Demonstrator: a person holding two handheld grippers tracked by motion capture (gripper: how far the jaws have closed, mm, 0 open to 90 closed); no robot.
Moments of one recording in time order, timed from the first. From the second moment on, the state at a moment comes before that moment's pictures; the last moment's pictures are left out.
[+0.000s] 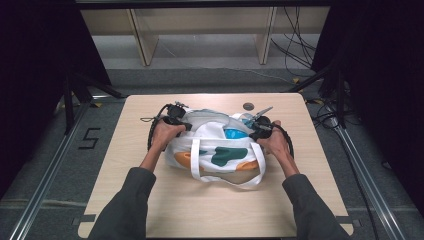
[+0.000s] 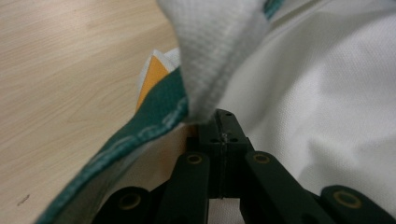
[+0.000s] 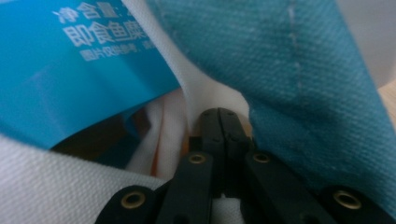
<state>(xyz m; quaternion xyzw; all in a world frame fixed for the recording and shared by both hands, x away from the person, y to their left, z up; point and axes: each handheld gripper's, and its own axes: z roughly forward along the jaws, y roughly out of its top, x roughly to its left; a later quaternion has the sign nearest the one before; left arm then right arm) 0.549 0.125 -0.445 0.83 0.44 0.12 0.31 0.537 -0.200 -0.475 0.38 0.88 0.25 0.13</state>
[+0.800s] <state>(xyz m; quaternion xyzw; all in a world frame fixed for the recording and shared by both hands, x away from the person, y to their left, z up) 0.525 0.075 -0.439 0.87 0.37 0.11 0.31 0.420 -0.159 -0.447 0.21 0.95 0.24 0.04</state>
